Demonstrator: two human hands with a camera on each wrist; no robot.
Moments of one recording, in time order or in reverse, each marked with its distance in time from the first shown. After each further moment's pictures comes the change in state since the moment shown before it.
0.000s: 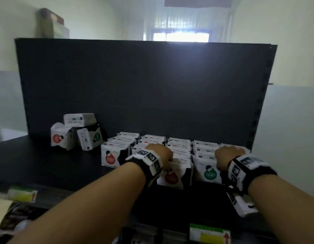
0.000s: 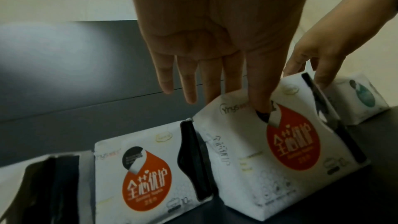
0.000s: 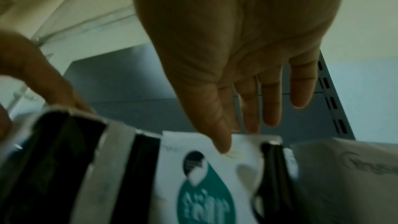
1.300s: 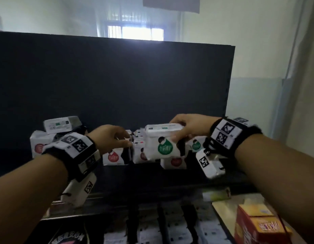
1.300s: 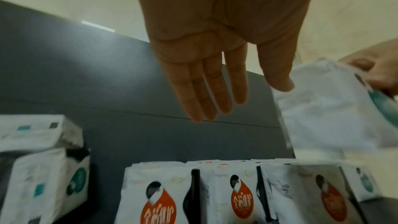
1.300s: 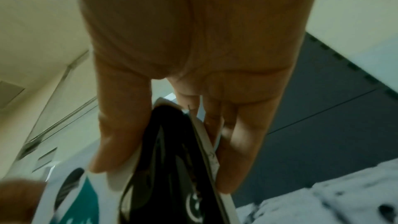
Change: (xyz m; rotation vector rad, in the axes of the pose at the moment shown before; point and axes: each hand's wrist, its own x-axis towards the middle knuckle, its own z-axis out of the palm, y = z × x) left_hand -0.131 -0.157 -0.010 -0.562 0.246 0.004; right_hand -0.120 -0.109 -0.122 0.938 -0.094 -0.287
